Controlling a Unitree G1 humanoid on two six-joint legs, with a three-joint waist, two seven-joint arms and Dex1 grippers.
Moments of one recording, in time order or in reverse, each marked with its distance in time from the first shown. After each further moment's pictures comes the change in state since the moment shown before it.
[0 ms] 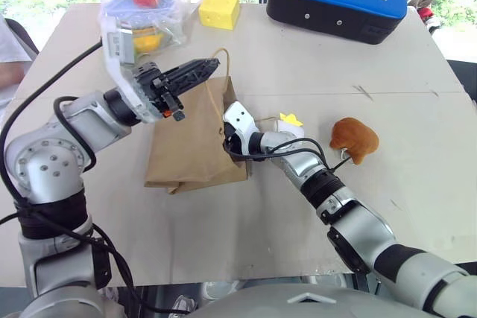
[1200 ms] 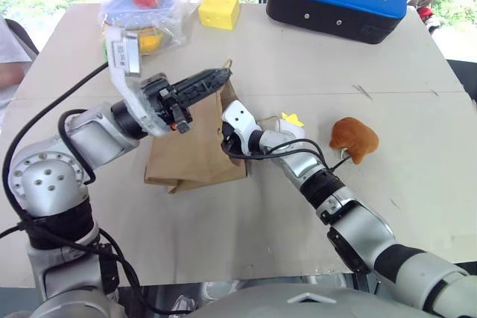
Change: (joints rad) left arm 0.078 0.018 0.048 -0.105 -0.344 0.136 0.140; right arm -0.003 0.000 0.015 -0.004 -0.071 0.000 -0.092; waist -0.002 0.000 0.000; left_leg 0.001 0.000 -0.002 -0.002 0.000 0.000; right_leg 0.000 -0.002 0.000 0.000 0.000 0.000
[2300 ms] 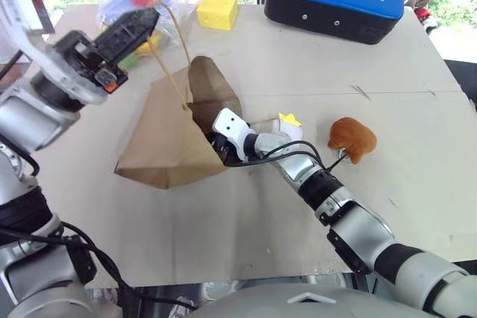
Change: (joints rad) left arm -0.127 0.070 0.168 0.233 -0.024 -0.100 0.054; right arm -0.004 -0.001 0.048 0.007 -0.072 -0.040 0.028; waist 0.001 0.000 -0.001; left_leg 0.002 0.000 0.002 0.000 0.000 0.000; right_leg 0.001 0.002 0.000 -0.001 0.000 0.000
